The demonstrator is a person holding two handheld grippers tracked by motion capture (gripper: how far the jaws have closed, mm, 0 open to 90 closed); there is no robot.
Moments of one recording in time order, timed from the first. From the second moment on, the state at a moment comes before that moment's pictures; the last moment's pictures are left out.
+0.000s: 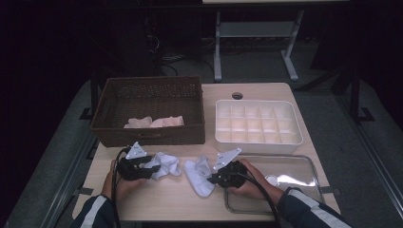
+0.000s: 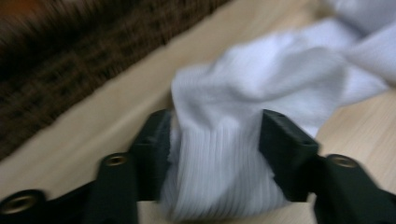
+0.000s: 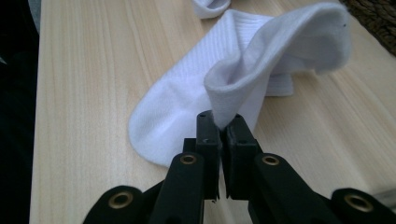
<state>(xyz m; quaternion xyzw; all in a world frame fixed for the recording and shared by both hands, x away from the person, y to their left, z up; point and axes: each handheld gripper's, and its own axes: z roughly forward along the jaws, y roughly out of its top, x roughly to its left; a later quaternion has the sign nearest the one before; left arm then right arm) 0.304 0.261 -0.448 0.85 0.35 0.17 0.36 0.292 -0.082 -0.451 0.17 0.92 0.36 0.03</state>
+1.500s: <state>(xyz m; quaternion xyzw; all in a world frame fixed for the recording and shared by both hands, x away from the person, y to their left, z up) 0.286 0.145 -0.434 0.91 0.05 0.03 0.41 0.300 -0.105 -0.414 0.20 0.87 0.46 0.05</state>
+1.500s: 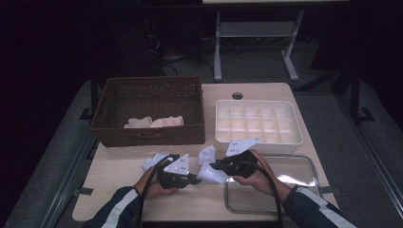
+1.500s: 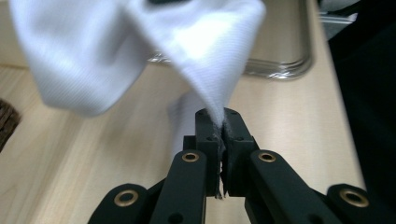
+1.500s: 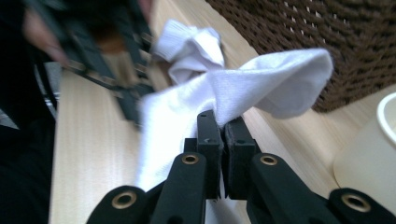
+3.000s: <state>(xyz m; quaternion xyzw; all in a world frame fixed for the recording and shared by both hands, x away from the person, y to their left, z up) 0.275 0.161 -0.422 0.88 0.15 0.02 0.44 0.284 -0.071 -0.445 0.04 0.91 0.40 0.08</state>
